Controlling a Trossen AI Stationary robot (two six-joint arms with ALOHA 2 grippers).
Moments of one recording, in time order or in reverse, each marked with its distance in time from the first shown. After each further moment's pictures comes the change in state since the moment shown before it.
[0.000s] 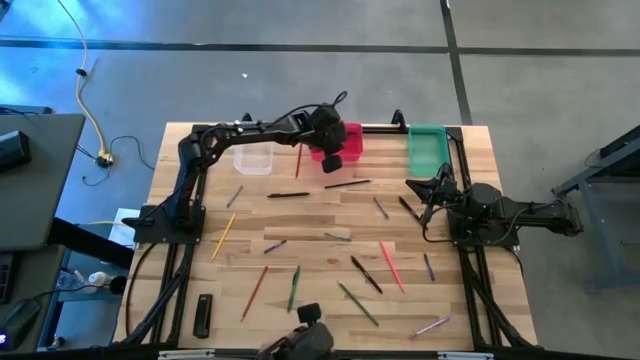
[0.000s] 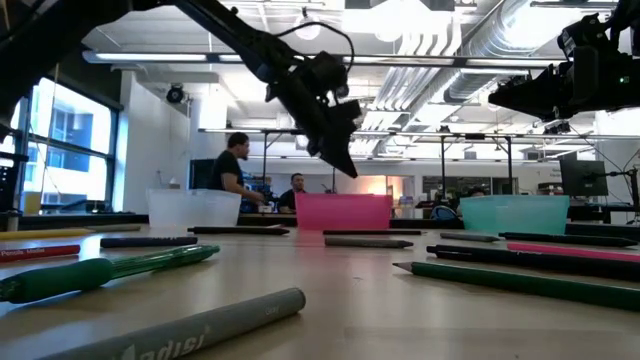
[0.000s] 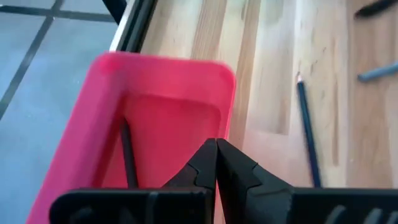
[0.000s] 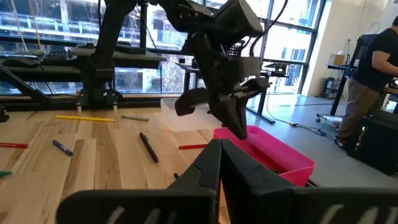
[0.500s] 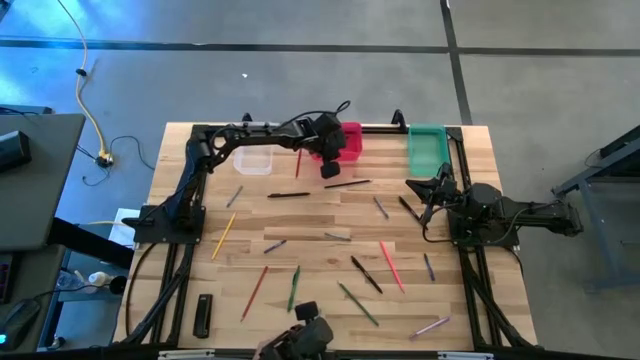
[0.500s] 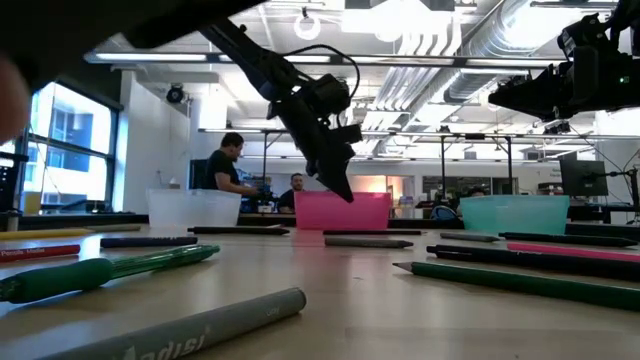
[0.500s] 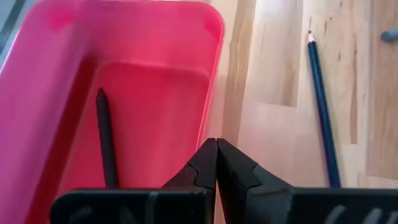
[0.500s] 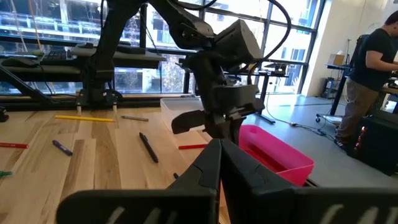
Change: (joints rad) left arm 0.012 0.071 -0.014 -0.011 -0.002 0.017; right arm 0.000 0.000 0.000 0.000 0.000 0.000
